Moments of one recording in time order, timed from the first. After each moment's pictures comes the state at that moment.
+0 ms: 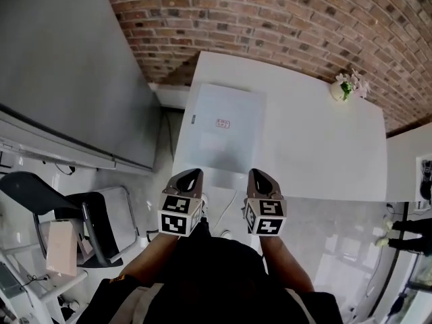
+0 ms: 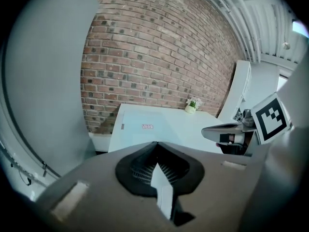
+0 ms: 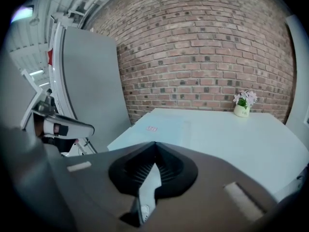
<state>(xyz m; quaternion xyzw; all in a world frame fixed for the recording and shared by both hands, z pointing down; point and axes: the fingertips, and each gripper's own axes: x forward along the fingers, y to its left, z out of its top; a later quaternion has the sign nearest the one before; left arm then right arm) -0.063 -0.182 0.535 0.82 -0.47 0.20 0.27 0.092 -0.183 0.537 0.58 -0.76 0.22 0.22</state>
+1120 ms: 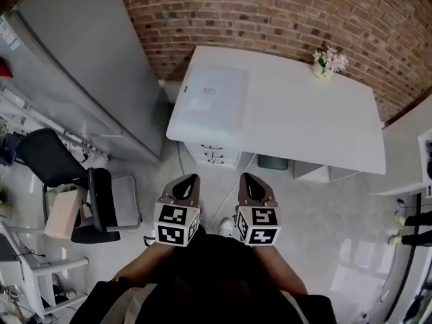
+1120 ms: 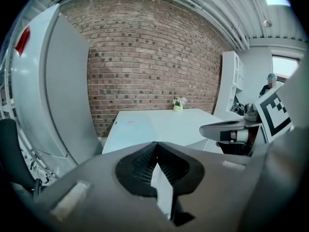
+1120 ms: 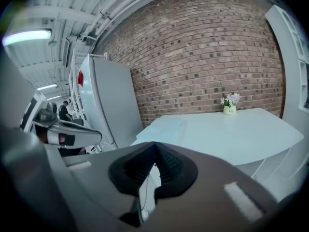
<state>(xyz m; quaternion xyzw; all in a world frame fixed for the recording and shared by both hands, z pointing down) 0.007 0.037 0.460 0.81 -0.51 0.20 0.19 0.138 0.031 0.468 0.55 -0.80 0.20 0.14</state>
